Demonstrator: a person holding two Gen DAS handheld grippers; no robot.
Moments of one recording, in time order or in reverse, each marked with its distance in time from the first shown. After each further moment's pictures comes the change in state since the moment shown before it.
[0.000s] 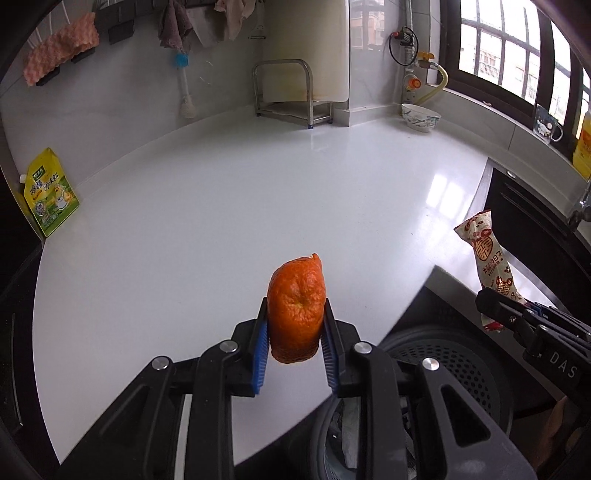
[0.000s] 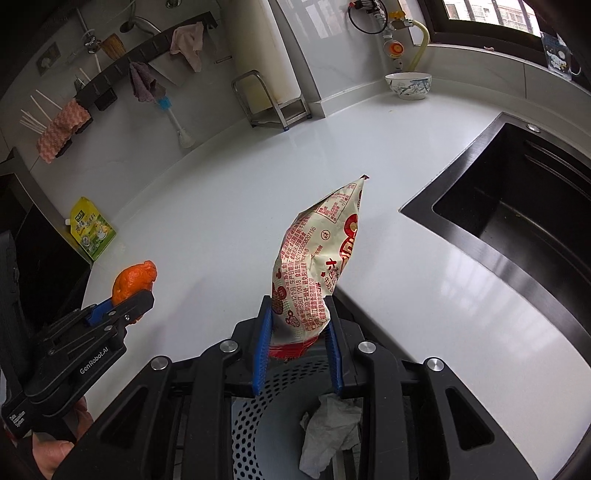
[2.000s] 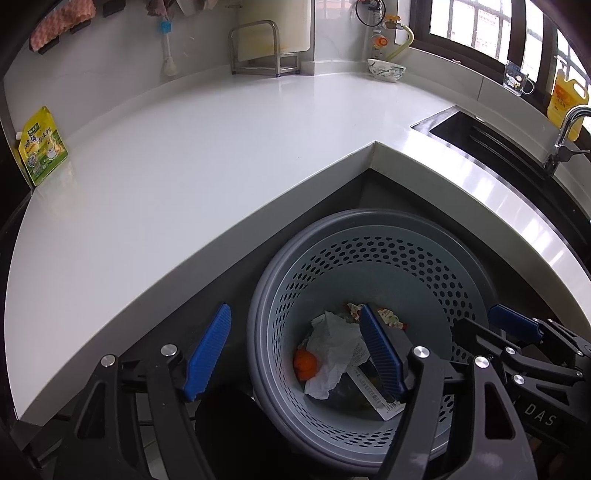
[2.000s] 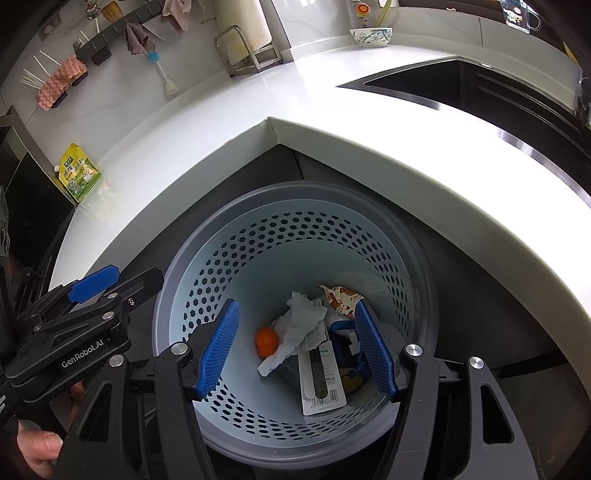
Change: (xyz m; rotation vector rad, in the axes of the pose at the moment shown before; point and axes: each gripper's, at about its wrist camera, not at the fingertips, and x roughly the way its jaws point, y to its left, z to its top) left arm -0.011 -0.039 -0.106 0.011 0.084 -0.052; right arm -0.026 -0.034 -0.118 0.007 0.106 -0.075
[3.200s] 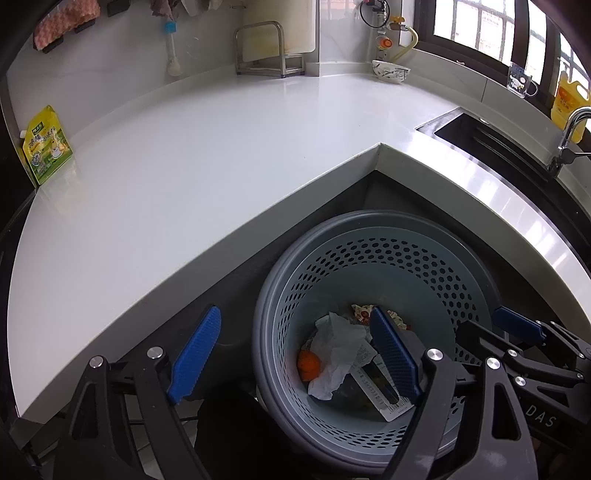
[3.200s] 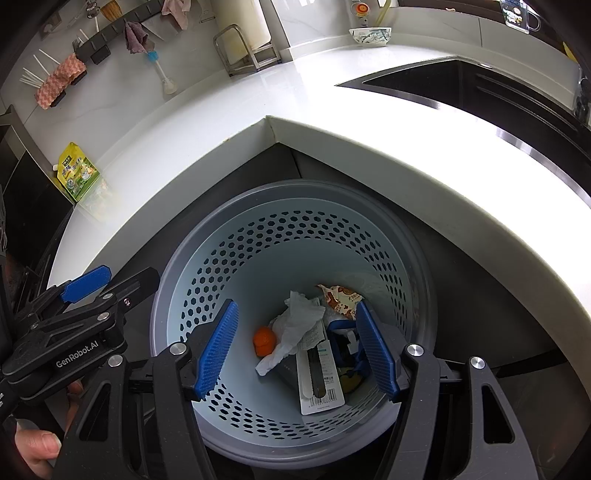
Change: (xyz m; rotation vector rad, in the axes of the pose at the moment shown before) left arm 0.000 0.003 -0.001 -0.007 -0.008 0.015; right arm 0.003 -0.001 0.001 -0.003 0.002 -0.007
